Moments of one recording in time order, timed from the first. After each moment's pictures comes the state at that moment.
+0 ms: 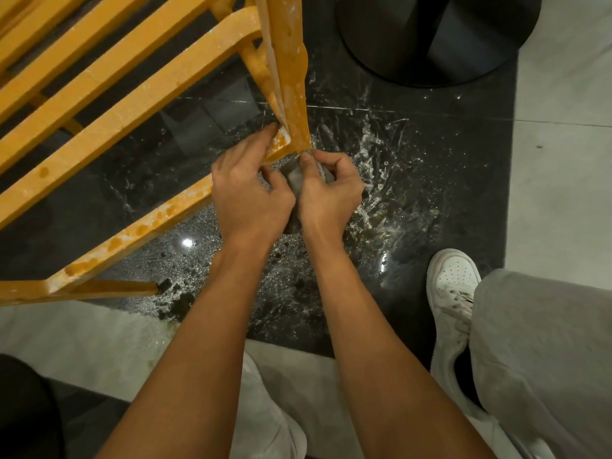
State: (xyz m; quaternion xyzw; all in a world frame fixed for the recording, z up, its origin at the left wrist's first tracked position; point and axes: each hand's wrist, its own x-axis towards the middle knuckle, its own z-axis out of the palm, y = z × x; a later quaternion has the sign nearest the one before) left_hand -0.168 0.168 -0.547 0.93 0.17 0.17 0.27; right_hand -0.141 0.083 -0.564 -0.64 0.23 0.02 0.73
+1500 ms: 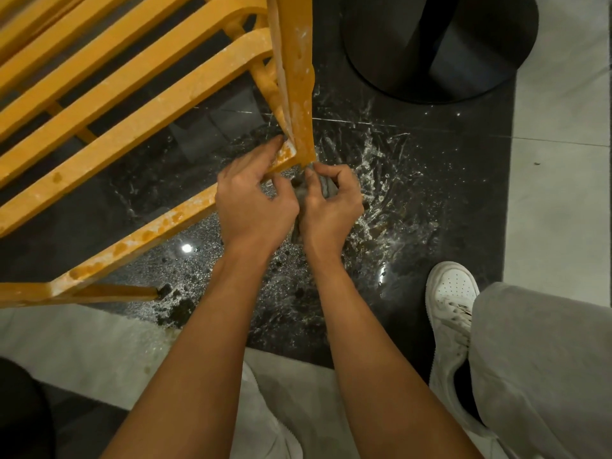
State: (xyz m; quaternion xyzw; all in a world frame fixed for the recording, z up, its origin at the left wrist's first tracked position) left_hand -0.166 0.171 -0.543 0.91 0.19 0.16 0.33; right_hand -0.145 0.089 -0.578 -0.69 0.16 -0.10 0.69
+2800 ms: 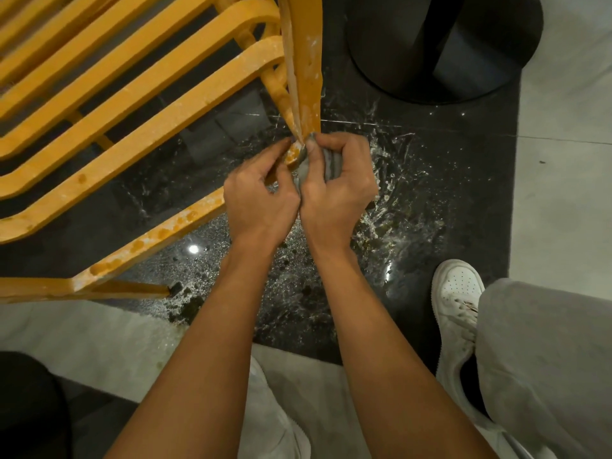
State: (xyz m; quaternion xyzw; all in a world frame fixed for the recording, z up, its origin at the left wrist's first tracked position) left_hand -0.165 0.166 -0.524 0.88 0.21 0.16 0.40; right_hand -0.137 0.088 -0.549 -0.73 0.05 -0.23 0.65
